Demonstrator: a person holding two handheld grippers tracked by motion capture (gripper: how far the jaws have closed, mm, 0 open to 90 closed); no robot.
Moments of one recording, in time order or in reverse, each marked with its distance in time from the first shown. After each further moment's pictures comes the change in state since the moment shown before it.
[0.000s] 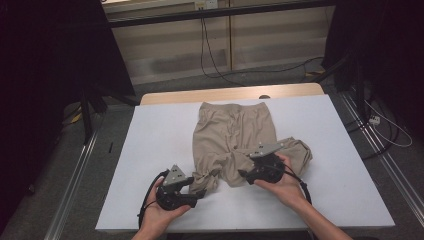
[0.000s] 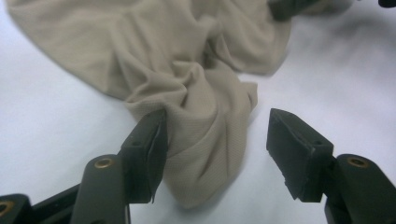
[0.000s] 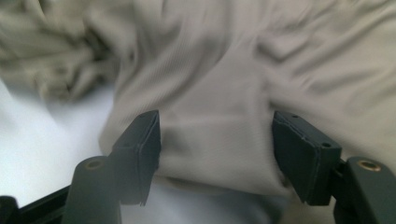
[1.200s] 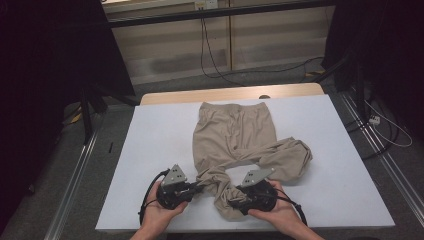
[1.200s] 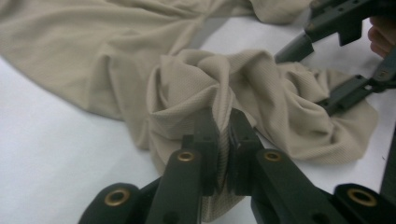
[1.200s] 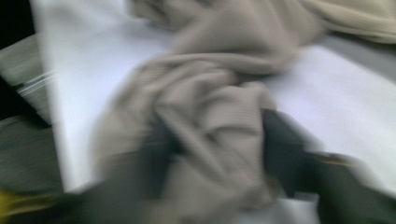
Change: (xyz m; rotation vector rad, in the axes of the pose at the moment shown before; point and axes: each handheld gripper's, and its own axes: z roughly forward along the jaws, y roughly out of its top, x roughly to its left) left arm 0.001 0.000 -0.007 -0.072 -0.097 0.008; right arm 0.065 -0.022 -0.011 0.026 0.257 -0.024
